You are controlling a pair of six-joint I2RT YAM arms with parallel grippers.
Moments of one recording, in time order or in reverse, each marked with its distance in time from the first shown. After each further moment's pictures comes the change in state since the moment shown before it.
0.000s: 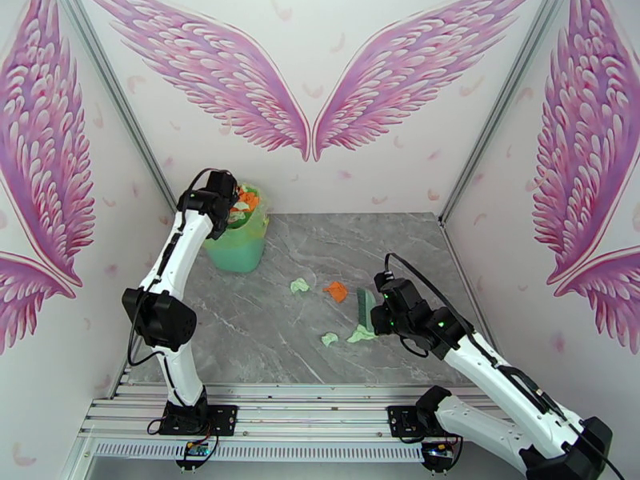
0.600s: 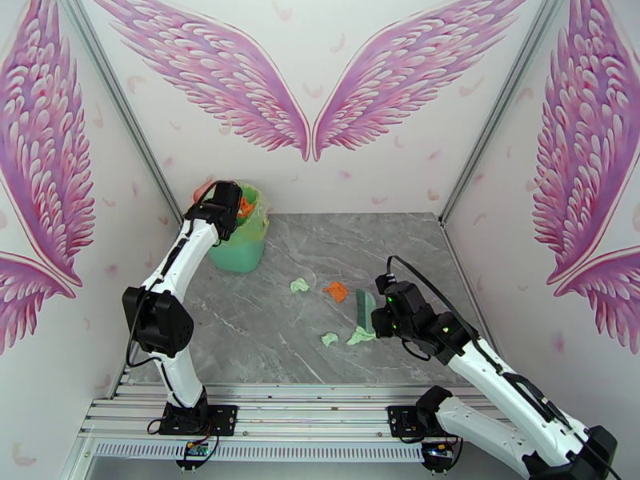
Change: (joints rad) left arm -0.010 -0.066 -0.211 0.246 -0.327 0.248; right arm -0.006 -0.046 -0.024 0.007 -0.032 -0.003
